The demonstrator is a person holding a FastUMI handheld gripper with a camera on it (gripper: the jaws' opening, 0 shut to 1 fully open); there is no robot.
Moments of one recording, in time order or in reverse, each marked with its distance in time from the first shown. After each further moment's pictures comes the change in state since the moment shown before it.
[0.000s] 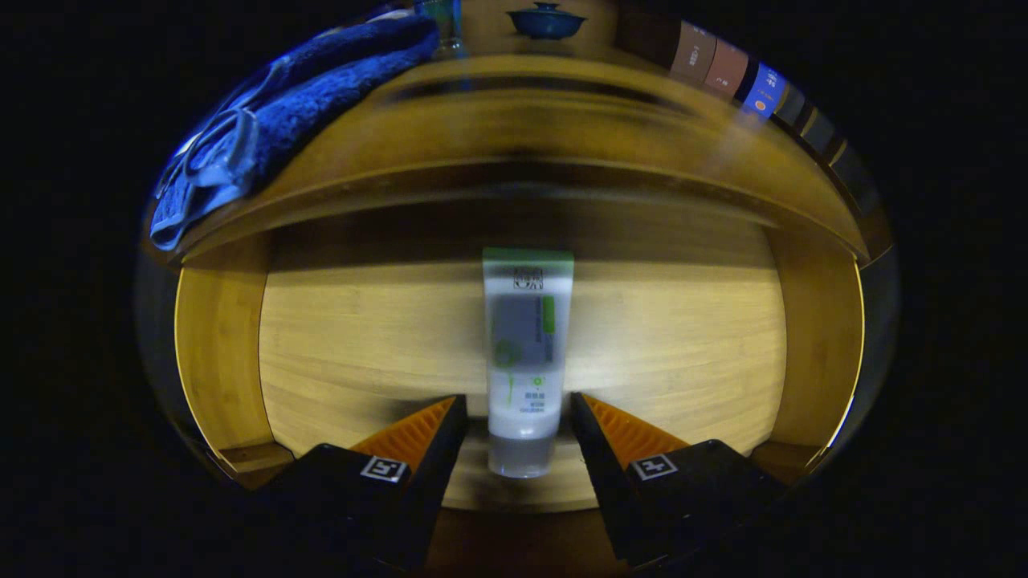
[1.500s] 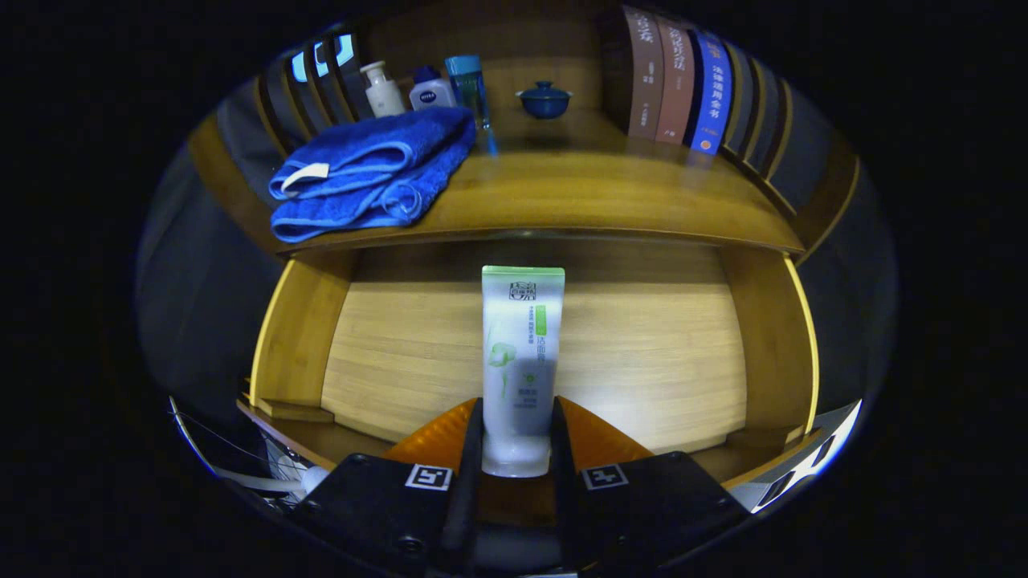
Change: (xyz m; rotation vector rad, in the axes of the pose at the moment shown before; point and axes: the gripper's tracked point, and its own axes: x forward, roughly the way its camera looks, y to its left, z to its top) arm -0.177 -0.034 -0.046 -0.011 -0.255 0.118
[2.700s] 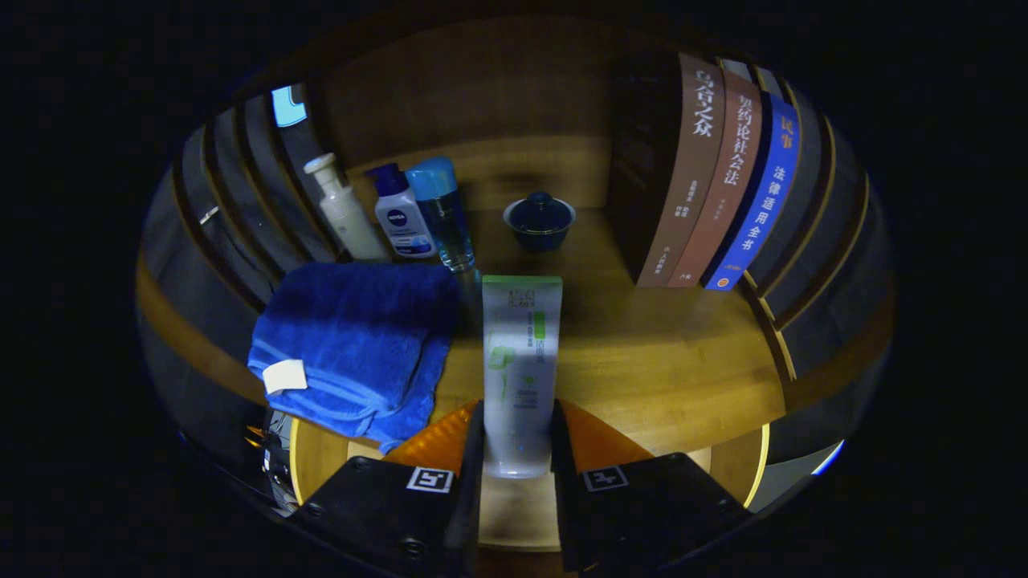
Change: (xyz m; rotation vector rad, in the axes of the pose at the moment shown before) arm 0.051 -0.006 0.198 0.014 -0.136 -0.032
